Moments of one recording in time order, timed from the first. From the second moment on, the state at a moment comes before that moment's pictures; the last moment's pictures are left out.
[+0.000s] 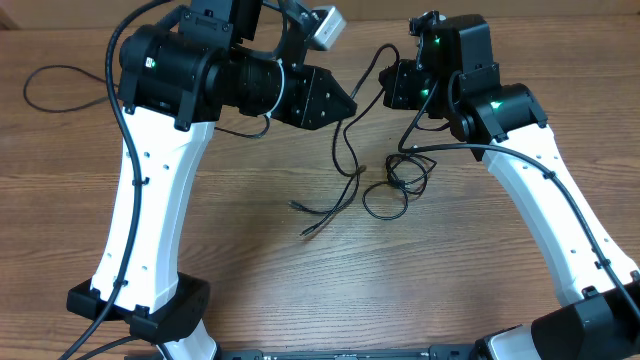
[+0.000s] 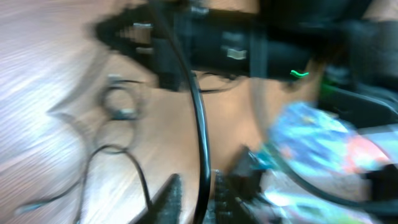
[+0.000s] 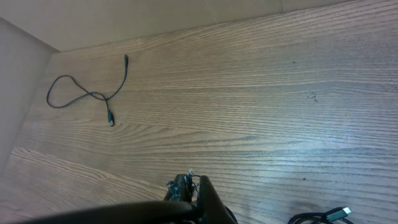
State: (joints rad) left arm -0.37 1.85 2.42 -1.54 0.71 -0.10; right arm 0.31 1.63 1.56 -0.64 -0.24 0.39
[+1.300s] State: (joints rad) left arm -0.50 1.94 2.42 -1.57 0.47 0.01; right arm 0.37 1.63 1.56 -0.63 -0.21 0.46
